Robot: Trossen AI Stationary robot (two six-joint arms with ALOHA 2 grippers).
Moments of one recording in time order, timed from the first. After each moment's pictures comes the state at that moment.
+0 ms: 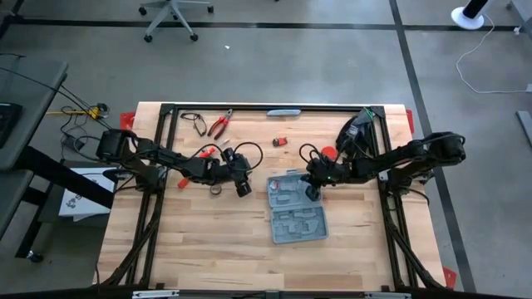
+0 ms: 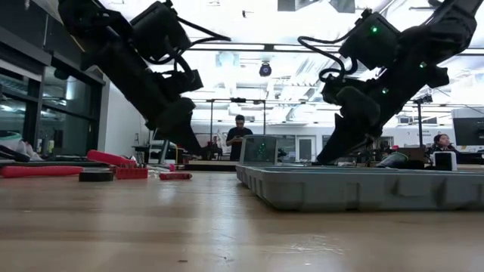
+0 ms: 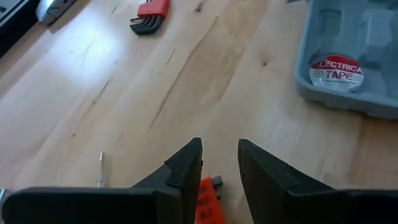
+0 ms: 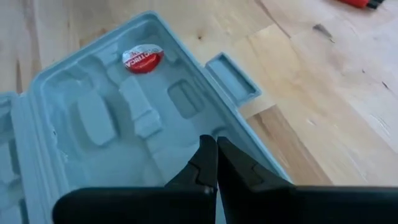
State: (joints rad) left arm -0.03 1.59 0.67 0.07 -0.46 -0.26; right arm 0.01 1.46 0.49 0.18 0.17 0.41
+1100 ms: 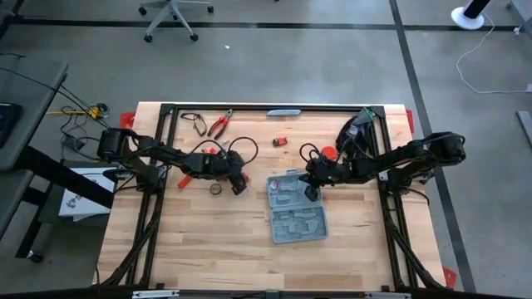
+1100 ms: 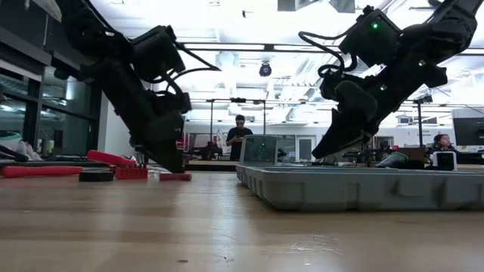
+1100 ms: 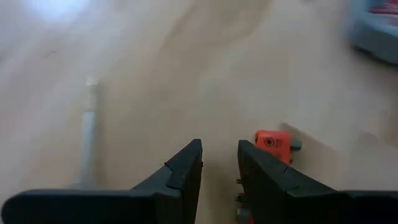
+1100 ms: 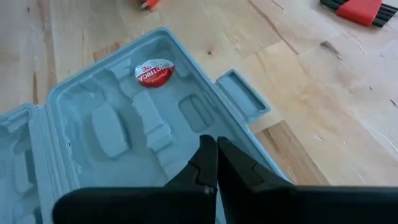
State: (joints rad) left arm 0.05 1.59 0.61 0.02 -0.27 -0.39; right arm 0.01 1.46 0.49 0.23 0.17 0.40
